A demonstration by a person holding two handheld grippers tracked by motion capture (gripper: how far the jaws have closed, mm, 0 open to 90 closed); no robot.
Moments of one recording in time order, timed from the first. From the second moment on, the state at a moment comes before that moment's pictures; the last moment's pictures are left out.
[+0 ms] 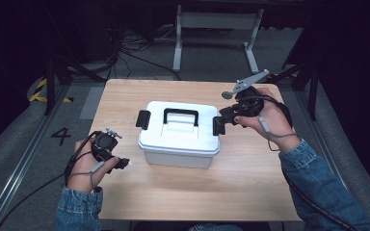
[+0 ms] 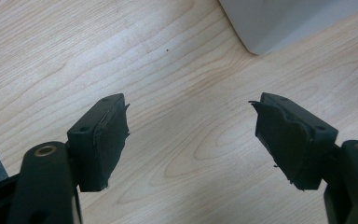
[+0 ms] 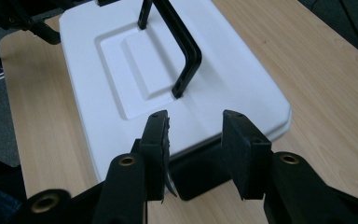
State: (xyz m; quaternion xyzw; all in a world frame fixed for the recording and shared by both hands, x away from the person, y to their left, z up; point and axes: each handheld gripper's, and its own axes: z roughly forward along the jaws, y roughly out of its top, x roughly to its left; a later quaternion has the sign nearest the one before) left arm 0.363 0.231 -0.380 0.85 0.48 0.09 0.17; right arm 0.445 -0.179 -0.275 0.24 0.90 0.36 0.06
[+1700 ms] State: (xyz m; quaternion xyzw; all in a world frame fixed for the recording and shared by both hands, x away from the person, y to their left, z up) left arm 0.364 0.233 -0.384 0.86 0.48 0.08 0.17; right arm 0.507 -0.061 -0.310 0.17 0.94 0.31 0.01
